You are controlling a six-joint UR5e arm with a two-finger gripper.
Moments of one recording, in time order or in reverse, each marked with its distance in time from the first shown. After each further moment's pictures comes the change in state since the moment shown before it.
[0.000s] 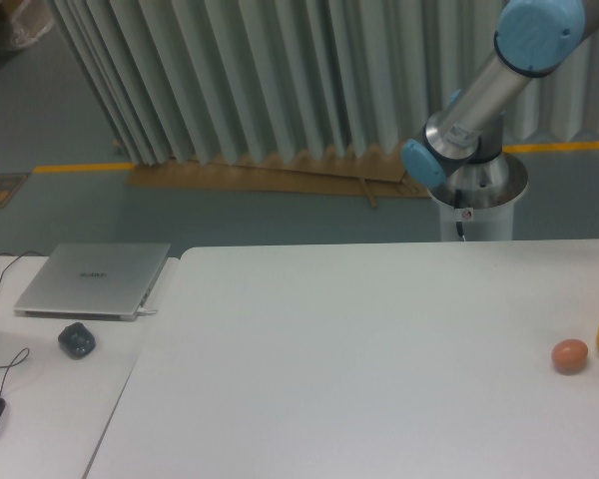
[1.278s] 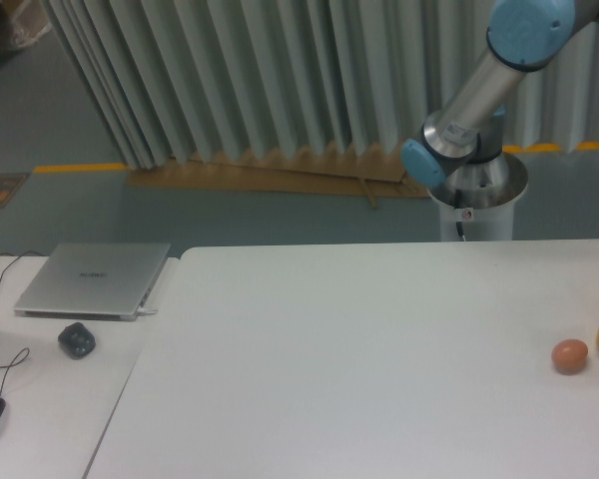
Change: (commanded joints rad) arm -0.015 0.115 -0.012 -0.179 -0.018 0.077
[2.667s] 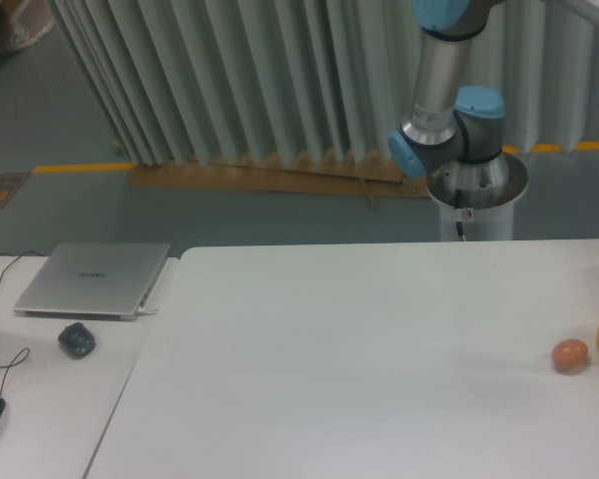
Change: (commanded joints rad) arm -0.218 0.150 -0.037 -0.253 0.037 0.009
